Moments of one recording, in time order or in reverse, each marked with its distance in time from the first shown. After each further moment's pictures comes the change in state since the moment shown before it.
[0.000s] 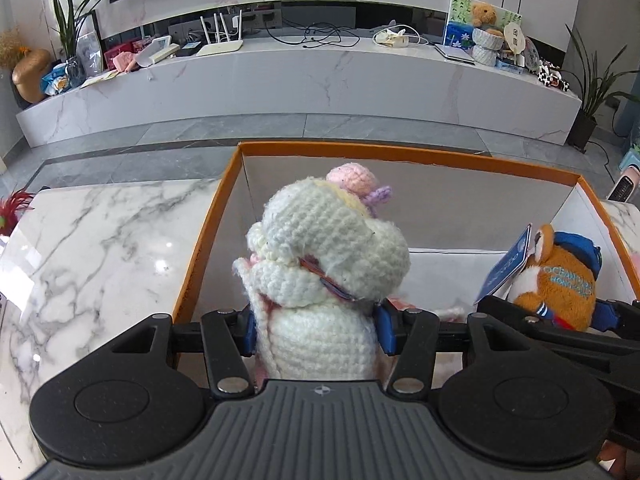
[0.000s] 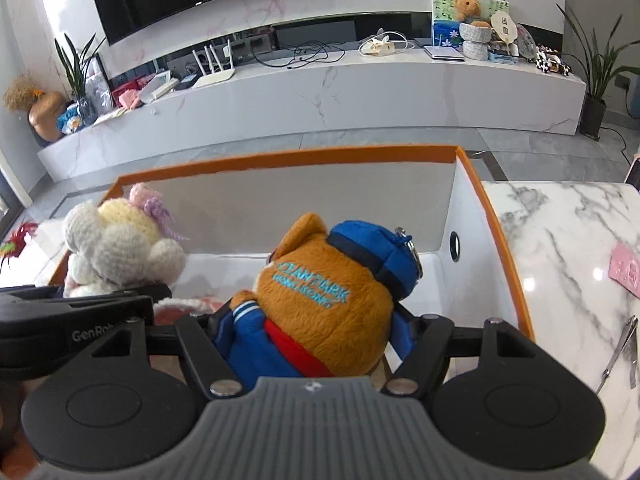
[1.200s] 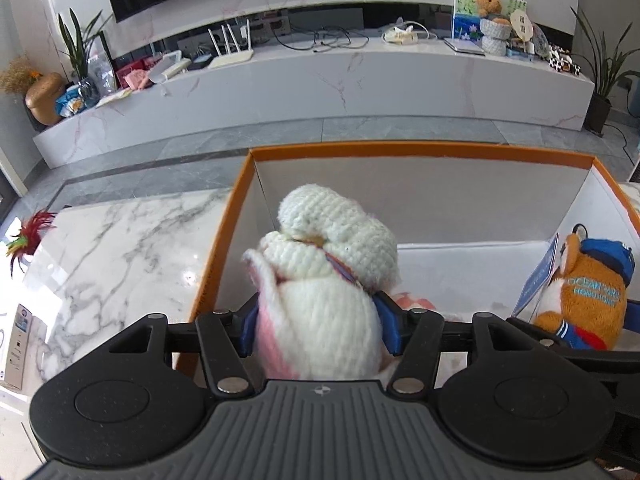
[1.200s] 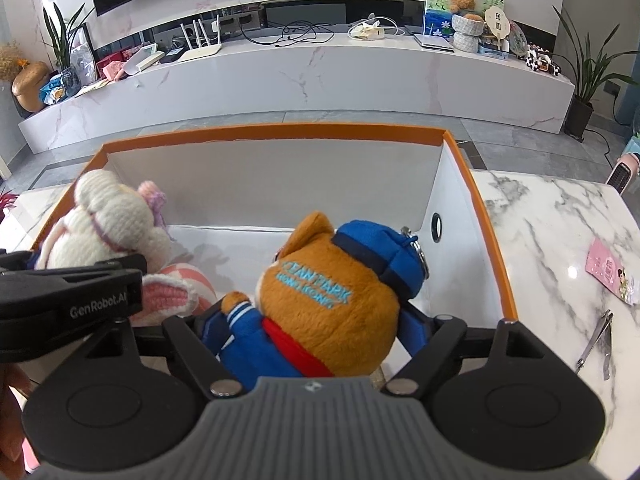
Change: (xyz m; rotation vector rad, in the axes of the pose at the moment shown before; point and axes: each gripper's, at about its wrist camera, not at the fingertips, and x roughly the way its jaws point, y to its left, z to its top) left arm -0.005 -0.013 -0.001 0.060 -0.017 0.095; right arm 0.007 0.004 -0.005 -0.056 0.066 -0.082
